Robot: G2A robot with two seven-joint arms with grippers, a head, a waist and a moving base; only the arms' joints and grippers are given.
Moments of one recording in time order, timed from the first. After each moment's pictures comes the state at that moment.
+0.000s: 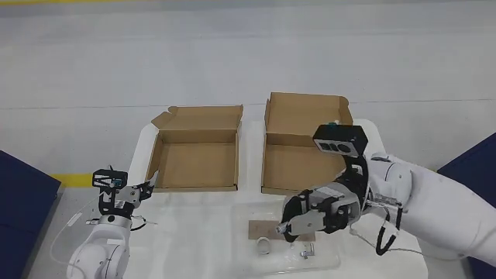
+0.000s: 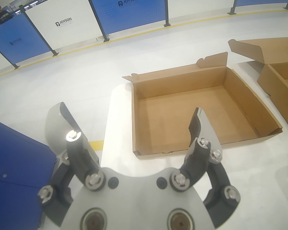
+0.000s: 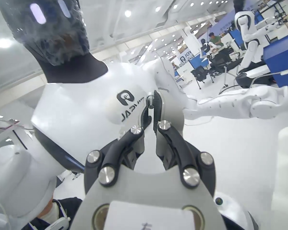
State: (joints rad) left arm 1.73 -1.15 -1.60 -1.80 1.33 0.00 0.00; right arm -0.52 -0.60 0.36 -1.97 1.09 -0.97 0.86
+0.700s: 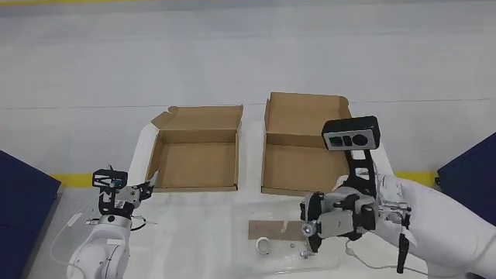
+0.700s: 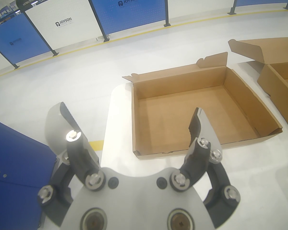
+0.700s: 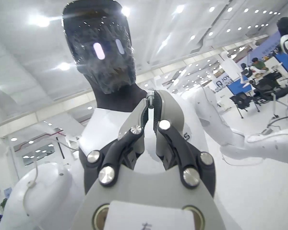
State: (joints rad) left arm 1.73 -1.15 -1.60 -1.80 1.33 0.00 0.00; right arm -0.64 -0.64 0.45 -2.10 1.35 -0.95 0.87
